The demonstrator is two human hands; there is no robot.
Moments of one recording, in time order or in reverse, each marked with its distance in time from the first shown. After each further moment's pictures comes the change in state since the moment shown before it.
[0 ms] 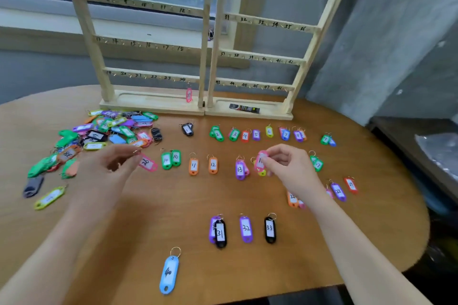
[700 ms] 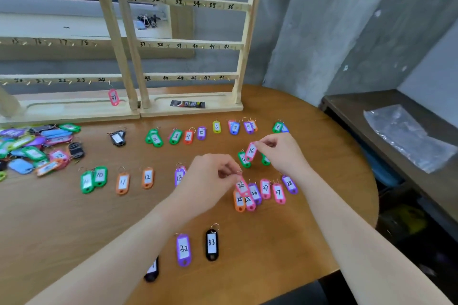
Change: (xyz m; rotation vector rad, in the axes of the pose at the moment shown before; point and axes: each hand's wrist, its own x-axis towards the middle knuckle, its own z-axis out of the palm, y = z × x) left_hand -0.029 0.107 0.245 0.120 -0.727 0.124; right_hand 0.052 0.077 -0.098 -0.303 0.125 0.165
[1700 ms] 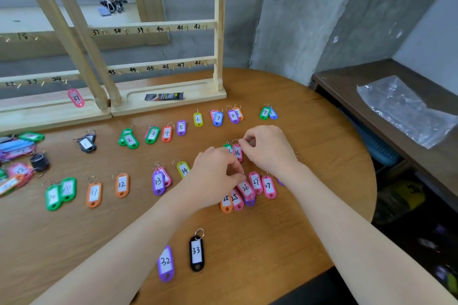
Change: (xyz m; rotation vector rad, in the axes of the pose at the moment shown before) left_hand 0.042 0.008 0.038 0.309 -0.187 0.054; right_hand 0.003 0.008 0.008 -0.389 0.028 -0.153
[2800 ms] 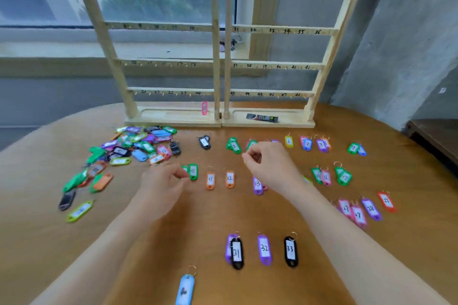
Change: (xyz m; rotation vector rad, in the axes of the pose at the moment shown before) left_hand -0.179 -0.179 -0.120 0.058 0.490 -0.407; right_hand -0.017 -0.180 0.037 0.255 -0.083 -0.292
